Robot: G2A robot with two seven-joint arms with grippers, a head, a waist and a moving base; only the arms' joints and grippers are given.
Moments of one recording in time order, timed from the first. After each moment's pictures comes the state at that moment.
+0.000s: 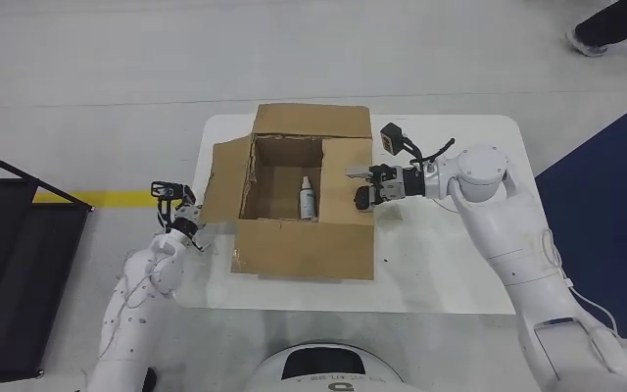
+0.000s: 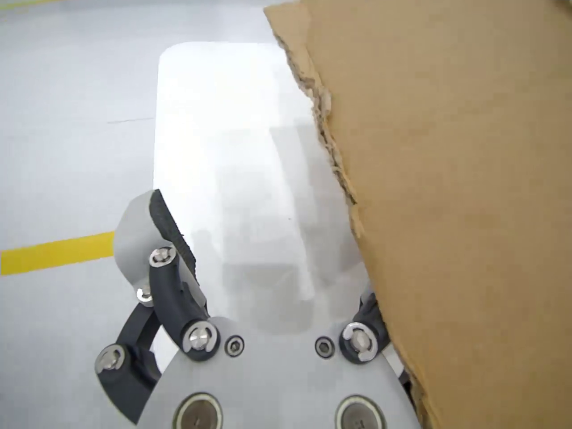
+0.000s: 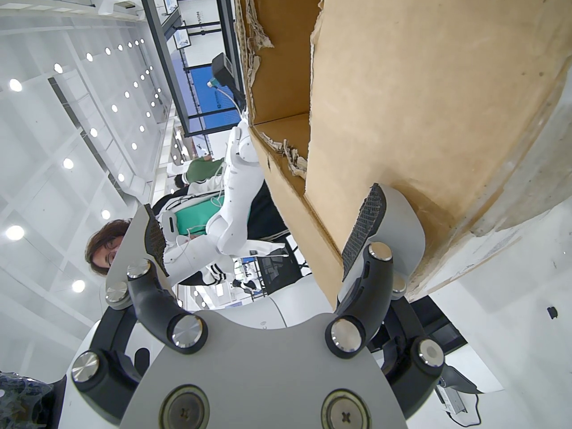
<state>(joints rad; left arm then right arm) 1.44 -1.24 -1.56 -1.21 0.99 -0.43 0.03 -0.98 -1.10 1.16 -1.38 0.26 0.24 1.26</state>
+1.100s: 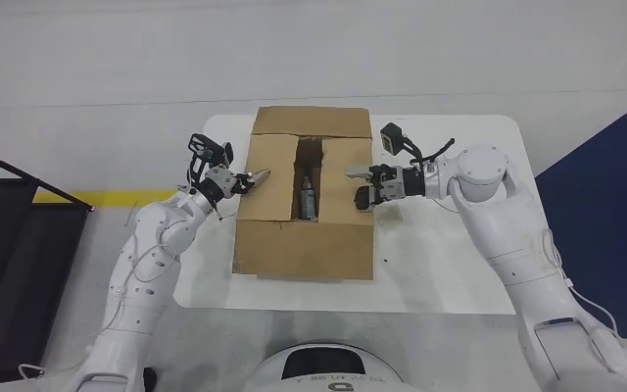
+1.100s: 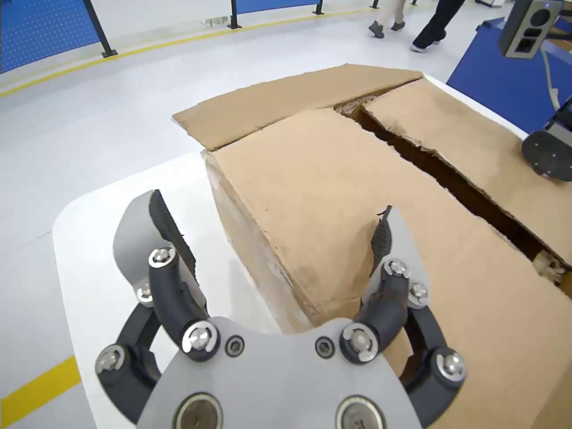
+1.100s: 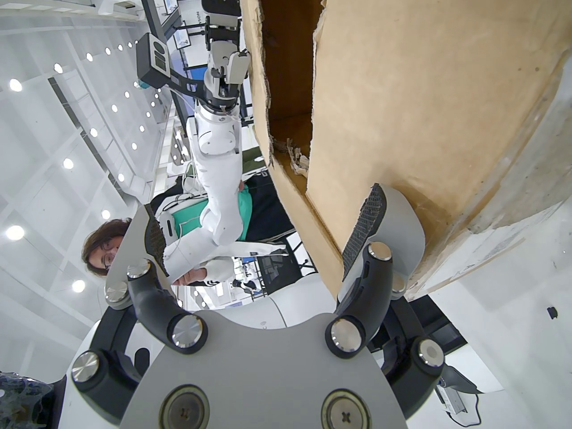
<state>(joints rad) 1.28 -1.22 -1.40 -1.39 1.16 -0.57 -0.11 -0.98 -1.10 1.16 -1.38 0.26 0.24 1.26</state>
